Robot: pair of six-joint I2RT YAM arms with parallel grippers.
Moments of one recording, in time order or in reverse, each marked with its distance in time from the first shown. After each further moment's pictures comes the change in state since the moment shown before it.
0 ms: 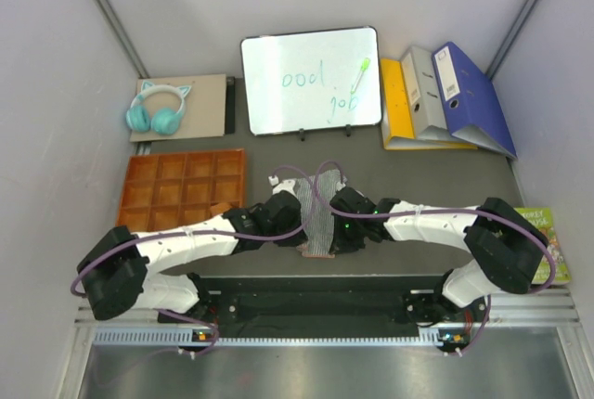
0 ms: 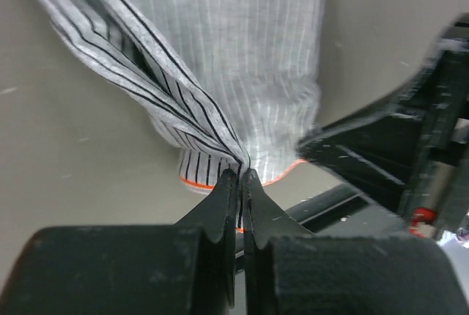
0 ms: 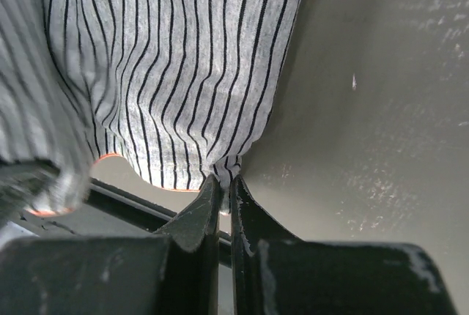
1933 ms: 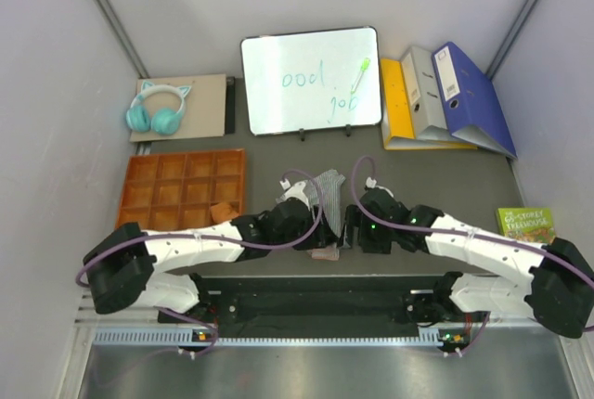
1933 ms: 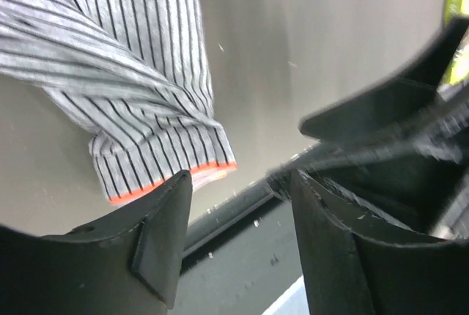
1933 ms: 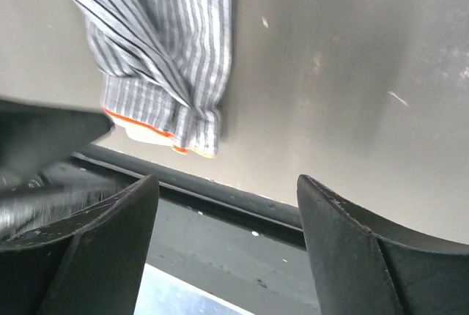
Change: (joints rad) left arm -0.099 0.058 -0.022 0.276 0.035 -0.150; right arm -0.046 -0.367 -0.099 -0.167 0.066 0.054
